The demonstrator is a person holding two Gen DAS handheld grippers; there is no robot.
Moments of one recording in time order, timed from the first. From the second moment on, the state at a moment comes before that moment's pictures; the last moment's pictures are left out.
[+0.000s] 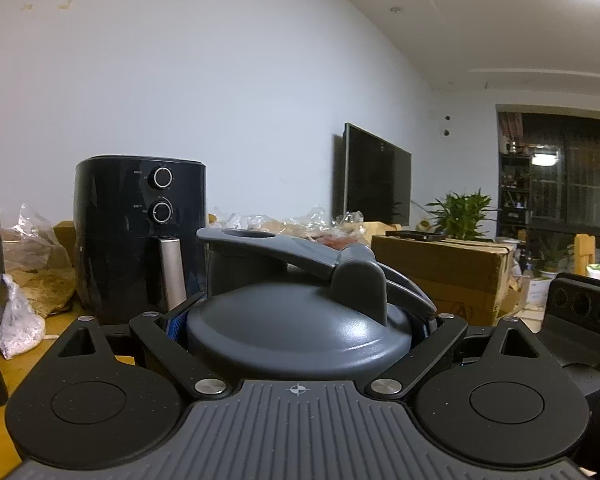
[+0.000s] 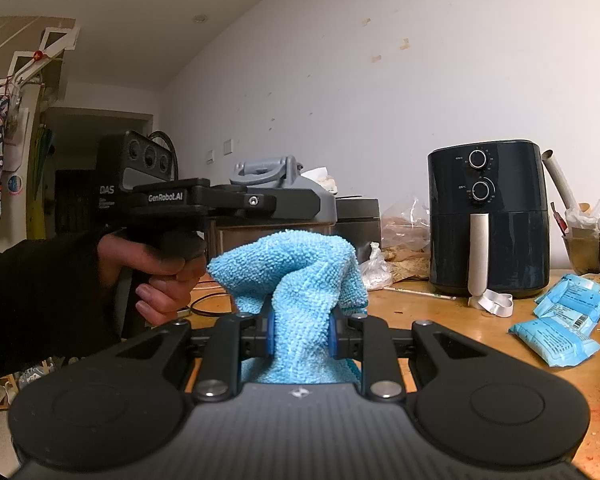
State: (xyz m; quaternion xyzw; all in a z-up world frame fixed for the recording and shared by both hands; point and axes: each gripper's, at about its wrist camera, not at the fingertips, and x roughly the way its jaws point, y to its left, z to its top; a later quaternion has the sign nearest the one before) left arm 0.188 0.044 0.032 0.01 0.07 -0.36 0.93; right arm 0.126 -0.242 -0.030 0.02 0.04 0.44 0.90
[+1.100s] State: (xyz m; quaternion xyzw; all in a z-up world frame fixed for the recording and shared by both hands) left arm 0.191 0.045 0.033 0.01 0.07 -0.38 0.92; right arm 0.125 -0.236 -0.025 0.01 0.06 0.44 0.90
